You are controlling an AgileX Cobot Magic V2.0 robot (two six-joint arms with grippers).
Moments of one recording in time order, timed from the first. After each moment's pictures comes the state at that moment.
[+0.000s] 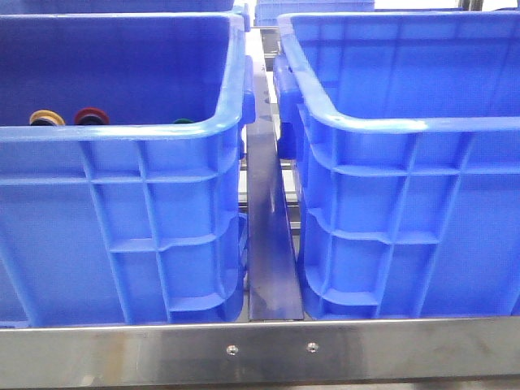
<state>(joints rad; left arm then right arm) -0.13 1.16 -1.08 -0.15 0.78 -0.07 0.00 -0.01 0.03 0.03 -0.05 0.05</state>
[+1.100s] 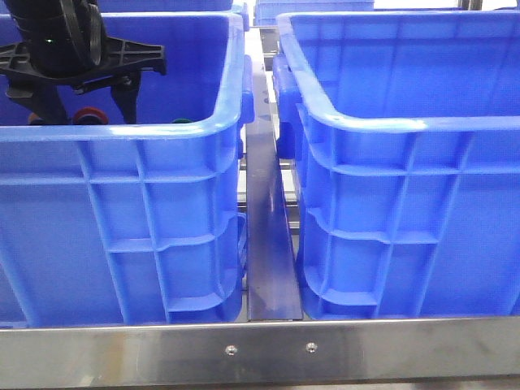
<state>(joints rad) -0.45 1.76 -1.38 0.39 0.76 -0.84 0.00 -0.01 0.03 0.03 -0.05 0.05</state>
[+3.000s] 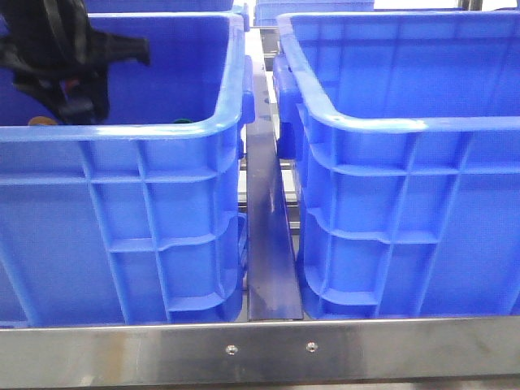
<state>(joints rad) -0.42 1.74 -1.38 0.45 0.73 -0.85 0.00 -0.01 0.03 0.03 -0.05 0.05</state>
